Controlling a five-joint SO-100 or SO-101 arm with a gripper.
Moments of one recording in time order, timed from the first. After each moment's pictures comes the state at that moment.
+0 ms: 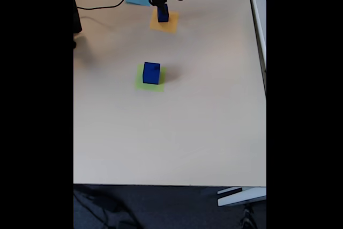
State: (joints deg) arm -14.8 77.5 91.1 52.7 97.8
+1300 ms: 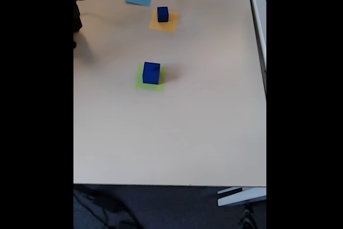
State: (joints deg) arm -31.5 69.8 71.9 66.8 133.1
